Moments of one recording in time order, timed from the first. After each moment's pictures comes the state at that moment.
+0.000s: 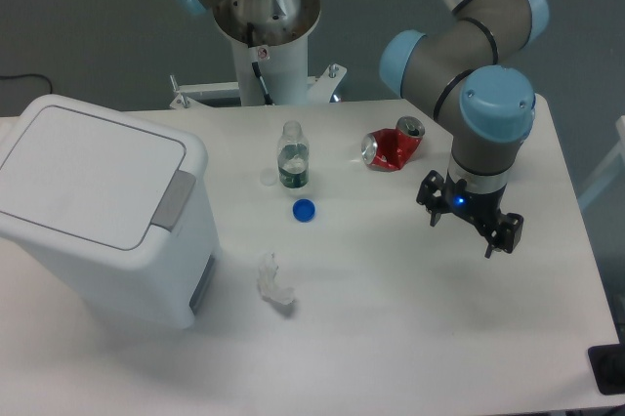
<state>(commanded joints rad) 2.68 -2.02 -1.52 -1.01 1.56 1.34</state>
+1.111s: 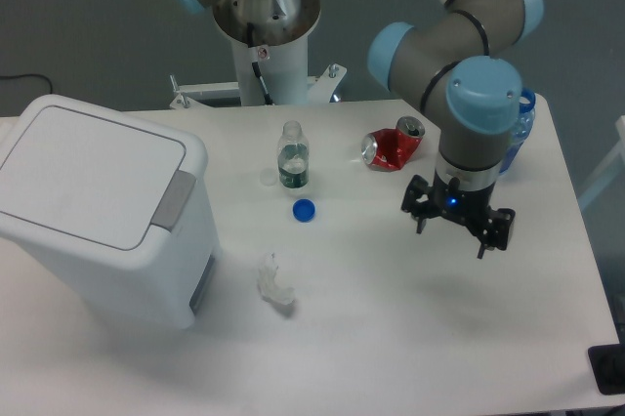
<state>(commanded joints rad) 2.62 -1.95 -1.52 -1.02 1.46 0.89</state>
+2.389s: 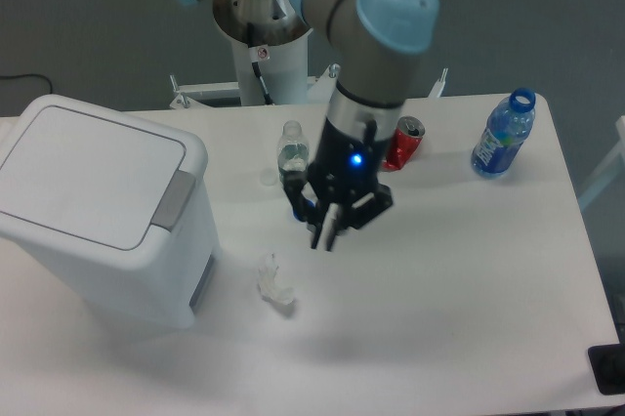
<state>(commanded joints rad) 2.46 -1.75 -1.53 -1.08 1.08 0.38</state>
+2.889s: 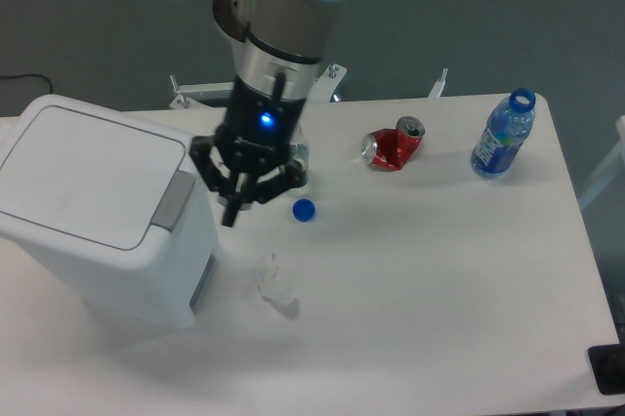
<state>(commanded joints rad) 2.34 -1.68 -1.54 -1.08 1.06 0.30</state>
